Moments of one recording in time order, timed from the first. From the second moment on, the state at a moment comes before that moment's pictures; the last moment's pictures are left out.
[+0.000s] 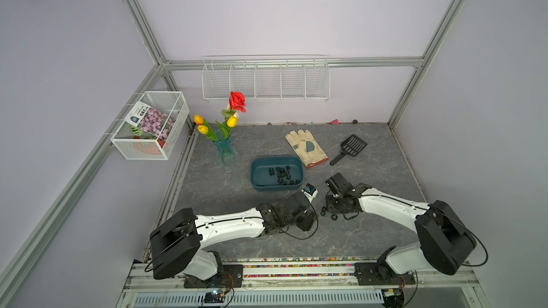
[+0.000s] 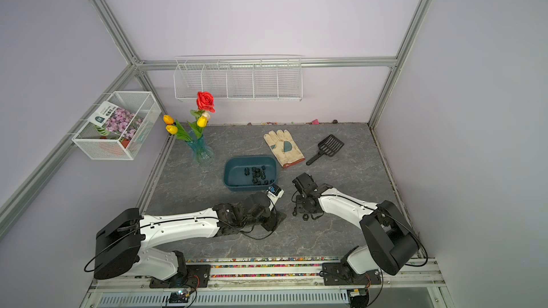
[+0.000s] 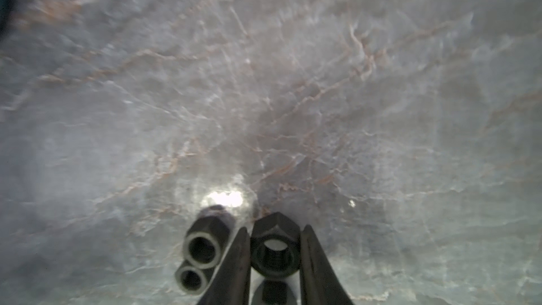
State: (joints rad) left arm -1.18 1.45 0.81 -0.10 -0.08 -0.39; right arm 0.60 1.46 0.78 -0.58 0.09 0.58
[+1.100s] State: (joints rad) left arm -0.98 1.05 0.52 0.01 -0.26 -0.31; right arm 0.71 1.98 1.57 -0.73 0.00 0.39
